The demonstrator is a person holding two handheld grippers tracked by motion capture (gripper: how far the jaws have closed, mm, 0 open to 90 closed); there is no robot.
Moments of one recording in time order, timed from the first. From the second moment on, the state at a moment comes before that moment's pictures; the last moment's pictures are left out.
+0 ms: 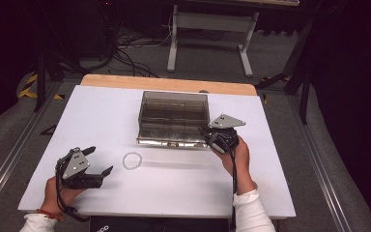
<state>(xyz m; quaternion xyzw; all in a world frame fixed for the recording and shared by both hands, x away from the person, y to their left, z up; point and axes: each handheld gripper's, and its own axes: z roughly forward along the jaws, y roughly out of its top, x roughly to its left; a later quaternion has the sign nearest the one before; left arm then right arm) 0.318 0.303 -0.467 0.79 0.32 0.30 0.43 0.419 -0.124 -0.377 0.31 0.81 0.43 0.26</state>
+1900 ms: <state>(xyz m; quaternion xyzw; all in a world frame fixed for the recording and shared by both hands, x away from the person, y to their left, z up) 0.321 0.290 -0.470 0.82 0.31 0.25 0.42 0.344 -0.174 -0.420 0.32 0.73 0.51 0.33</state>
